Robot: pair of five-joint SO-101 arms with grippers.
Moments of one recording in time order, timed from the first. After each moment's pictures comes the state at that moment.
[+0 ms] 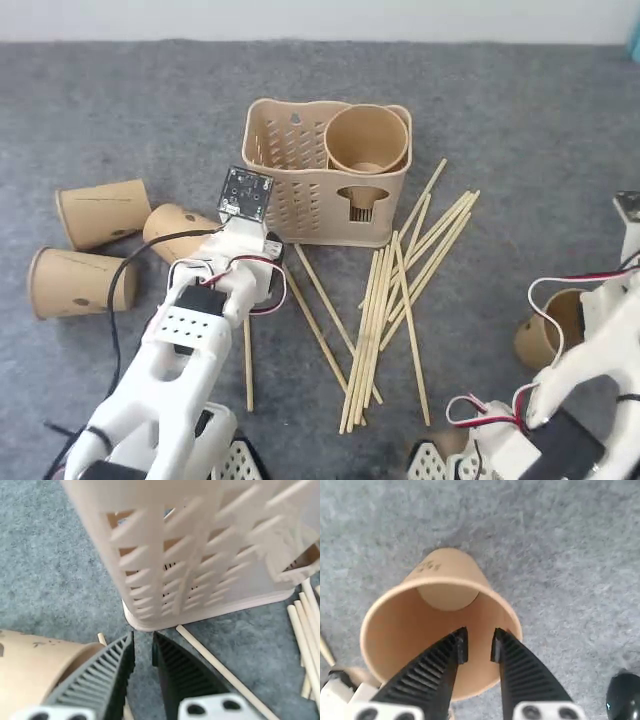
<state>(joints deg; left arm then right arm) 6.4 -35.3 69.9 26.1 1.6 42.5 -17.5 23.7 86.7 42.5</state>
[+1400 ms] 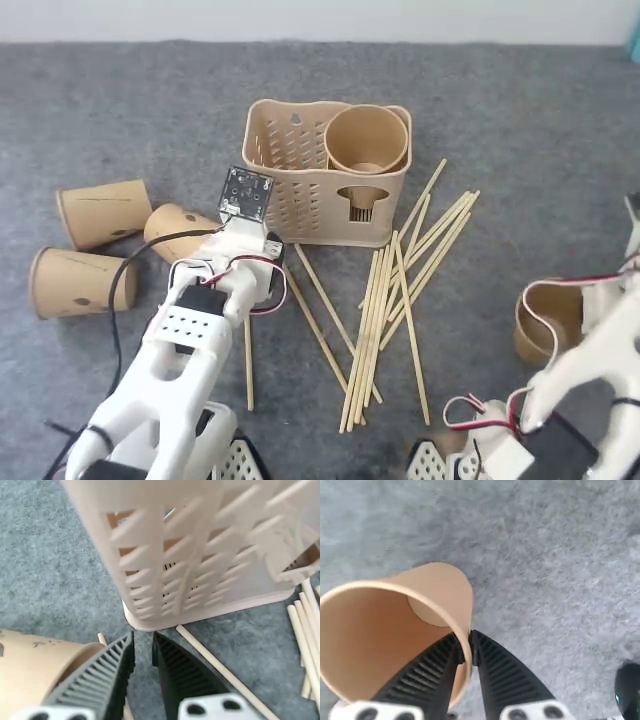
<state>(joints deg) 6.4 -35.3 69.9 26.1 1.6 40.8 -19.0 21.1 89.1 35.6</state>
